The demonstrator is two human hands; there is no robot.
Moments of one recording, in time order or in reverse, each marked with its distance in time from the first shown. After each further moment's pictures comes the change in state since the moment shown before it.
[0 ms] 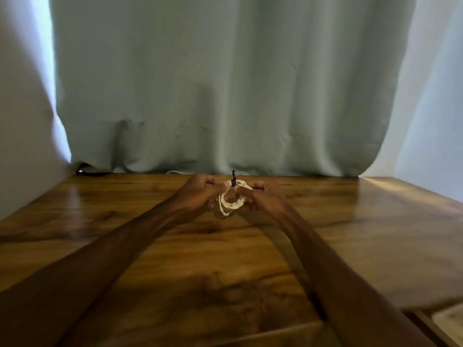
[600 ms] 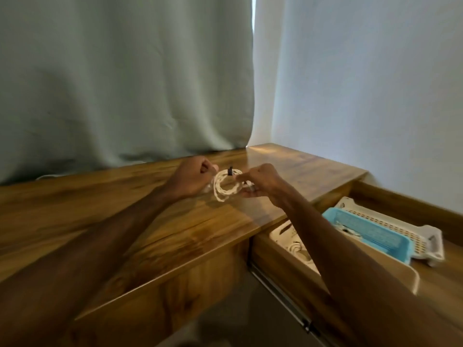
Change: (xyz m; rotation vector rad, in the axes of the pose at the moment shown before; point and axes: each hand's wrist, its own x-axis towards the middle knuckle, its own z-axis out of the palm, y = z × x) left_hand 0.008 0.111 0.223 0.382 -0.163 0.265; right_hand -0.153 -0.014 -0.230 -0.036 0.368 0.193
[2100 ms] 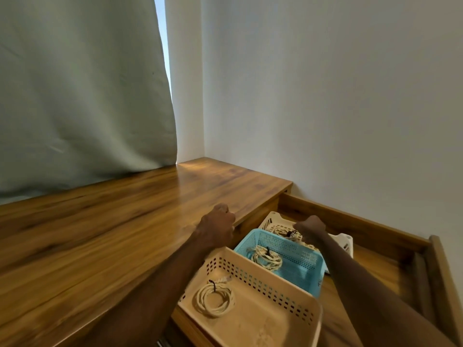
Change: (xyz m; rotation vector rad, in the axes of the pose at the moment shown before) left_hand 0.070 0.134 0.274 0.501 -0.352 0.353; right_hand 0.018 0.151 -0.334 -0.474 0.686 0.471
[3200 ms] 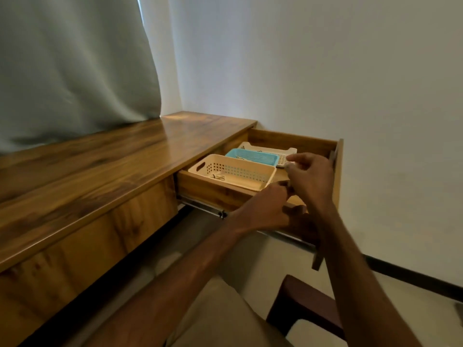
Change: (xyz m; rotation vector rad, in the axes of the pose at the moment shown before) left_hand -0.343 0.186 -0.091 -0.702 -0.097 0.525; right_hand -0.444 0.069 -0.090 0.377 0.397 -0.364
